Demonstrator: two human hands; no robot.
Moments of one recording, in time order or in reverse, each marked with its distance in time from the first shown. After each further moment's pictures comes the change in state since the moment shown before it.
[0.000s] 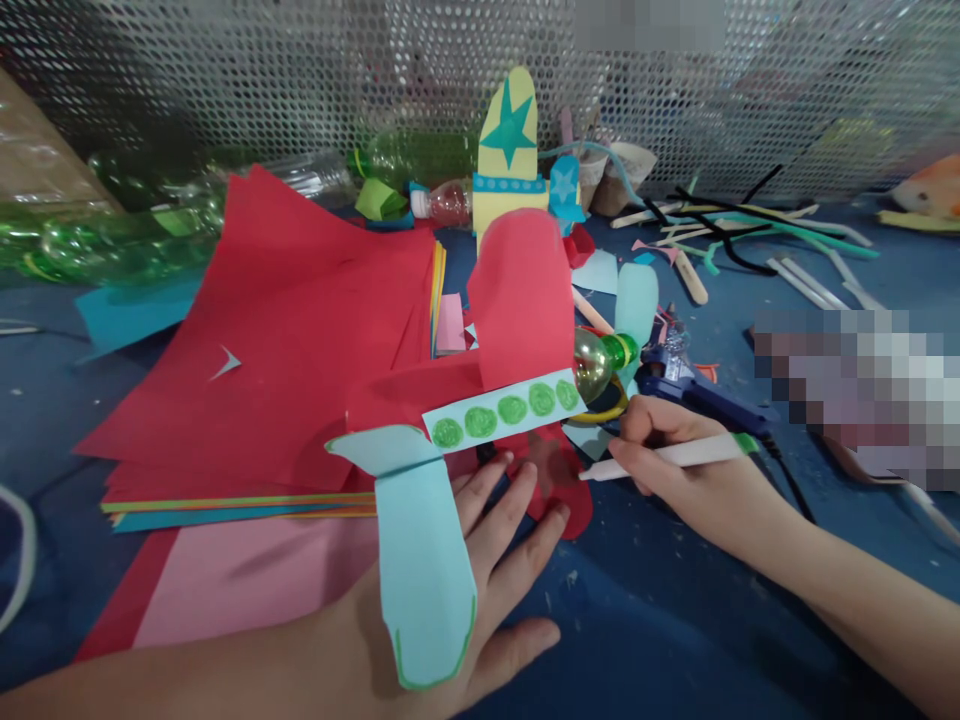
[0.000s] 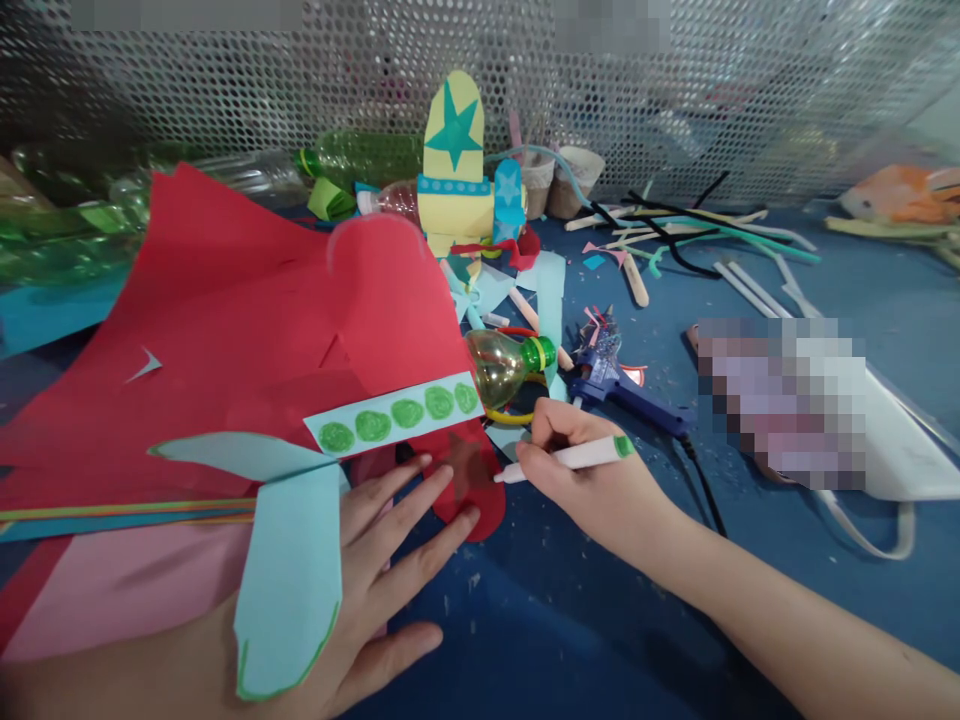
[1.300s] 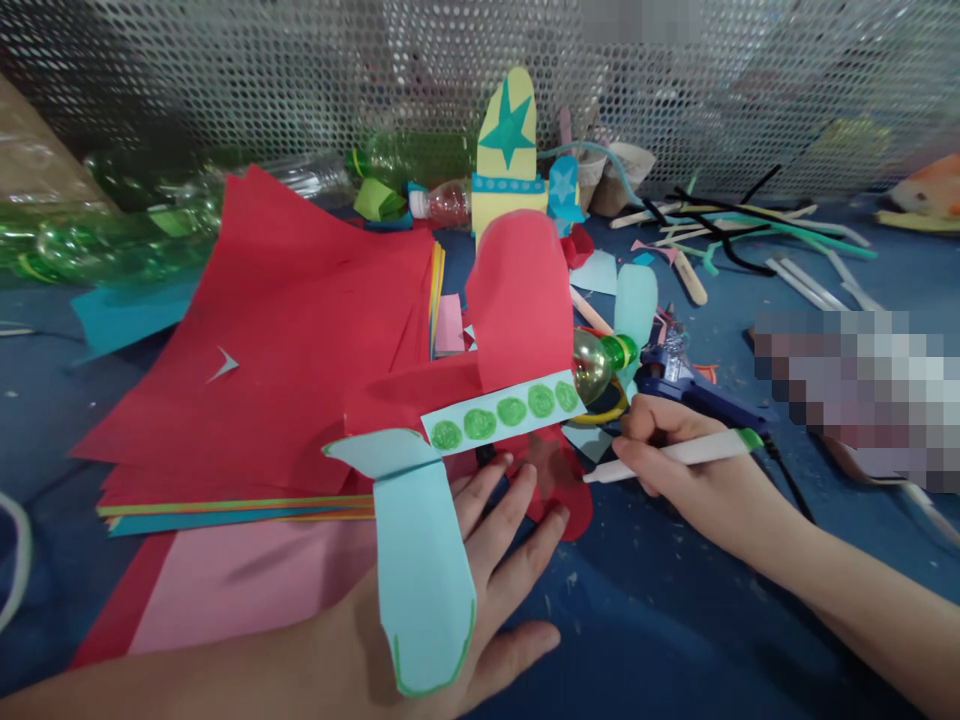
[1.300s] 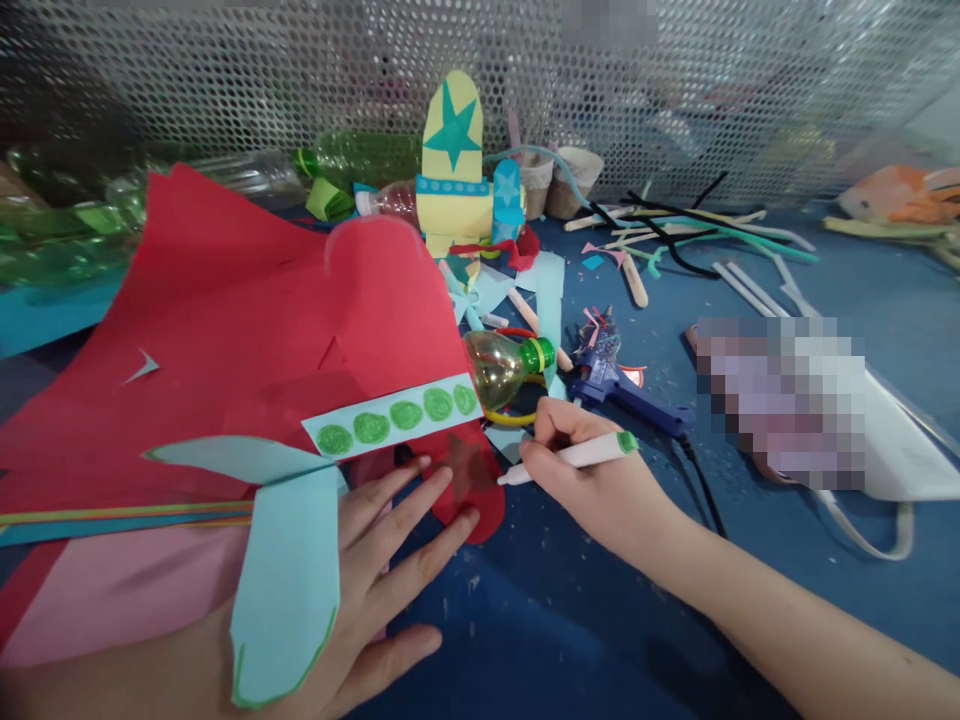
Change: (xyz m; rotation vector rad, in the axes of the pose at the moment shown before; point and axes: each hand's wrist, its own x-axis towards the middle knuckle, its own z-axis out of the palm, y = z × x) left_hand 0.001 0.002 -0.006 0.058 -0.044 -0.018; right_hand 0.000 -0.001 -0.001 0.006 0.015 0.031
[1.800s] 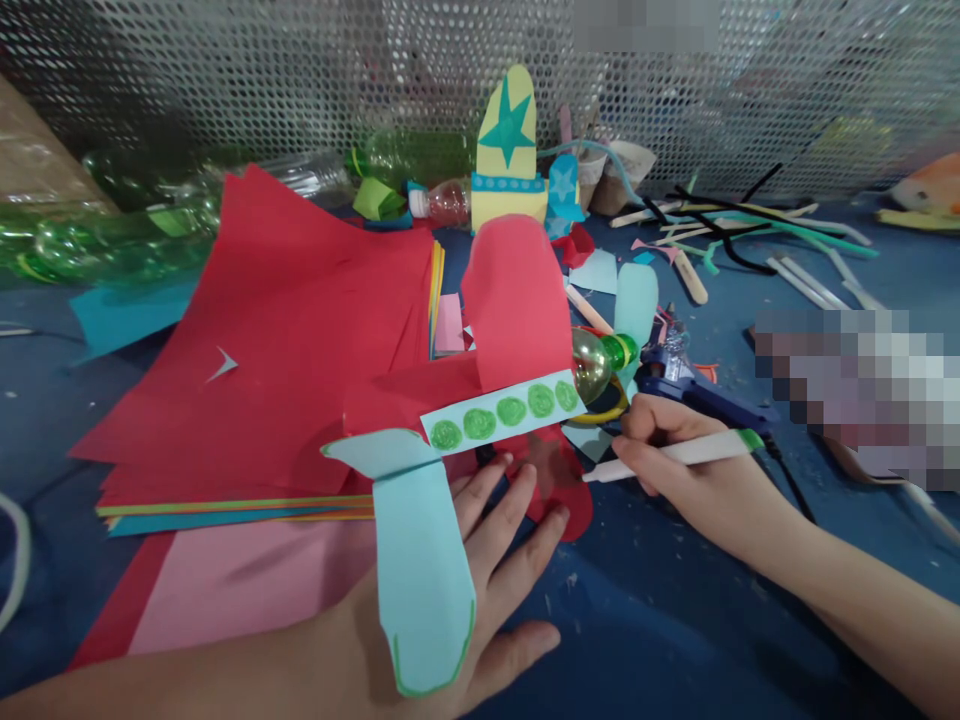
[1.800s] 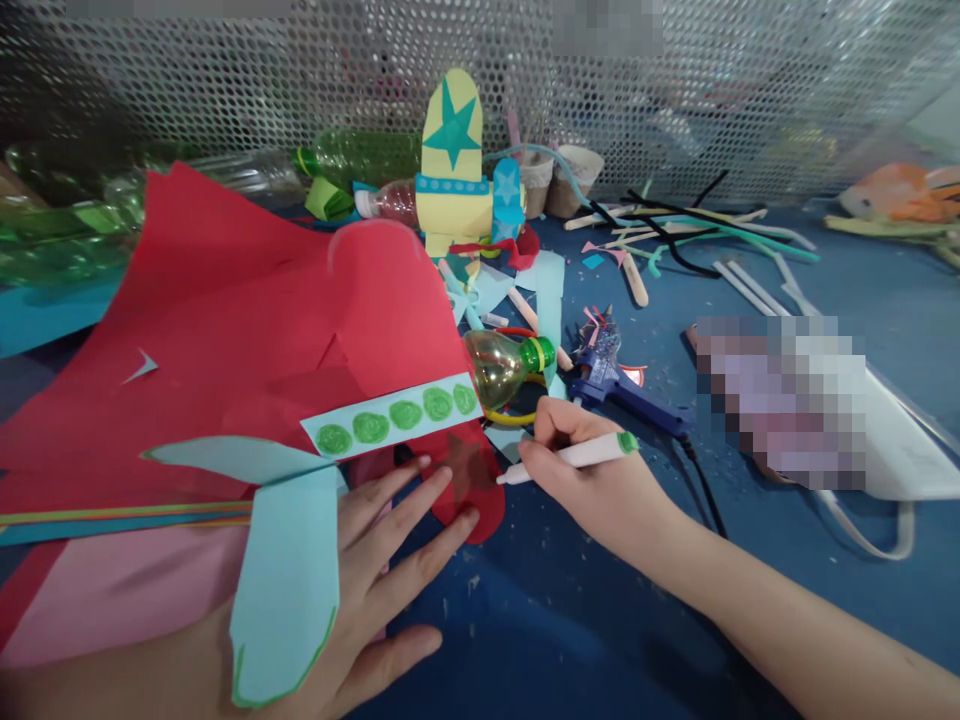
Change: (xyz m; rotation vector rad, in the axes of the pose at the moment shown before) left_hand 0.000 0.000 0.001 -0.013 0.029 0.001; right_hand 0.000 0.000 0.001 0.010 0.004 -0.009
